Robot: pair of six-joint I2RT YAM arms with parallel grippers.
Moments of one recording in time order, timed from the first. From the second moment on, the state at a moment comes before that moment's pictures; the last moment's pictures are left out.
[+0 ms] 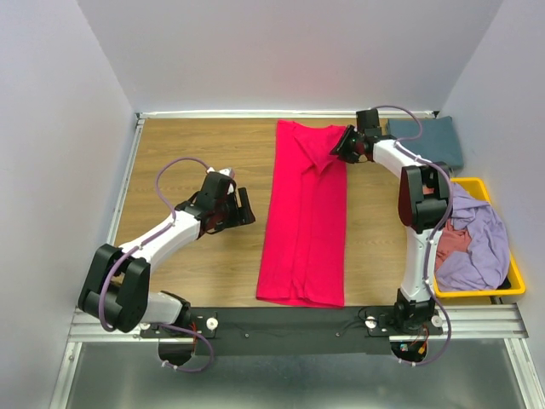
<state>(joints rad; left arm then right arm) -0.43 1.34 0.75 -0.28 0.10 -0.58 0.17 2.18 1.65 -0.27 -0.14 0.64</state>
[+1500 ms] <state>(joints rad) -0.39 1.36 0.74 -0.24 0.11 -0.54 0.34 2.16 1.57 -0.18 -0.08 0.35</state>
